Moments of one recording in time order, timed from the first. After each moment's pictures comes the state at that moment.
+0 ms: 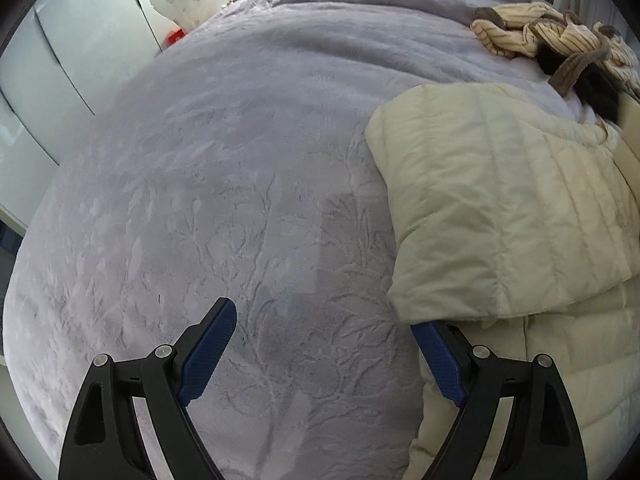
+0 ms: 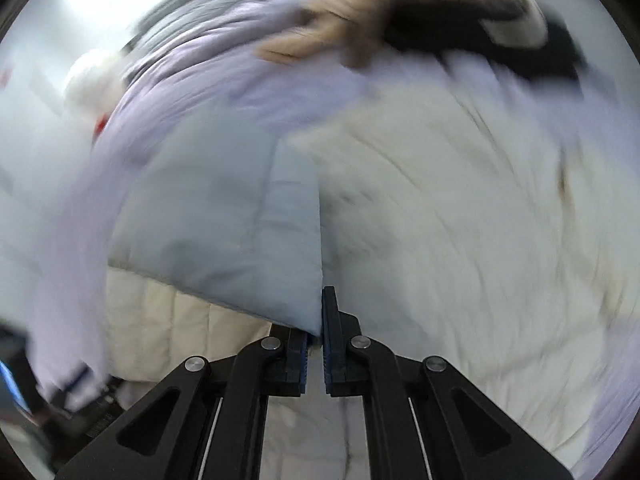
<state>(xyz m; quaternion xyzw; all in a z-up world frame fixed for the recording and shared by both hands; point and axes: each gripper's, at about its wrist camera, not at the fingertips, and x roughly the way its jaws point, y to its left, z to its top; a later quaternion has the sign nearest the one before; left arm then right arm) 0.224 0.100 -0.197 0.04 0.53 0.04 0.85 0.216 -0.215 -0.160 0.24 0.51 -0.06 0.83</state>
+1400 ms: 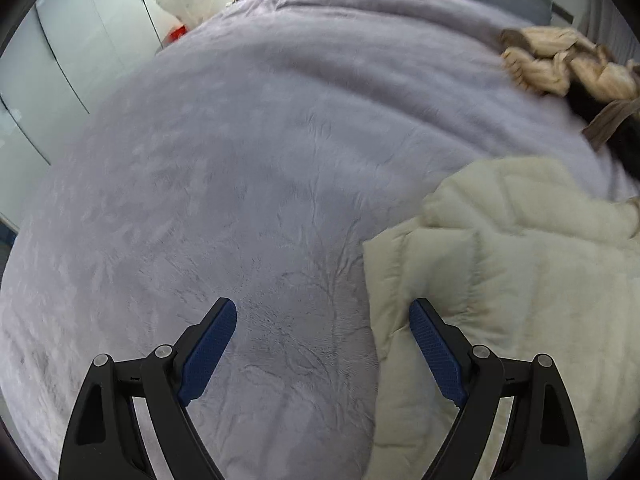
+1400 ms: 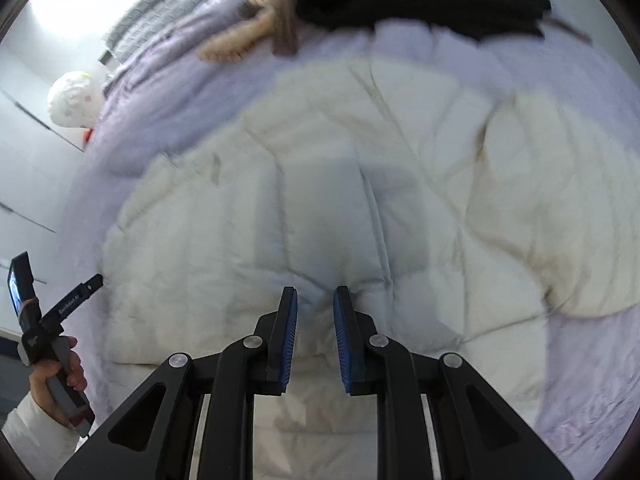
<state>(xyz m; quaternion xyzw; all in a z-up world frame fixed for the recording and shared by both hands) 0.333 0.084 -0.207 0.02 0.52 0.06 0.85 0.193 -0.282 -0.177 0.25 0.54 -0.05 0.80</state>
